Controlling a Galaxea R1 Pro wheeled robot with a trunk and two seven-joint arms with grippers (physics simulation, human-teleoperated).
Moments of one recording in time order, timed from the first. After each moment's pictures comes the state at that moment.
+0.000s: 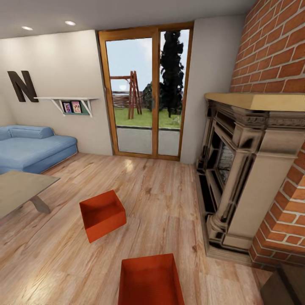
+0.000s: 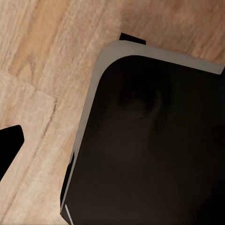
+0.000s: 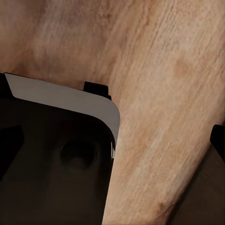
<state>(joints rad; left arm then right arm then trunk) 0.00 0.03 0.11 -0.11 0.18 -0.05 0.01 -0.13 -0.01 0.71 0.03 -0.49 -0.18 -0.09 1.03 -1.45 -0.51</state>
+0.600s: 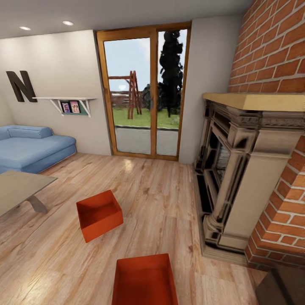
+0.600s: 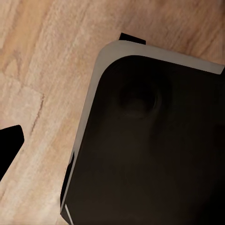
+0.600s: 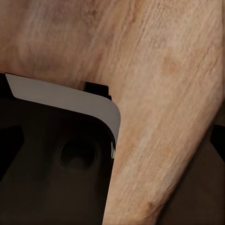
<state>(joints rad) 0.00 0.03 0.11 -0.11 0.18 -0.05 0.01 -0.13 -0.01 0.71 0.03 -0.49 -0.18 -0.09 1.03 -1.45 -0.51</state>
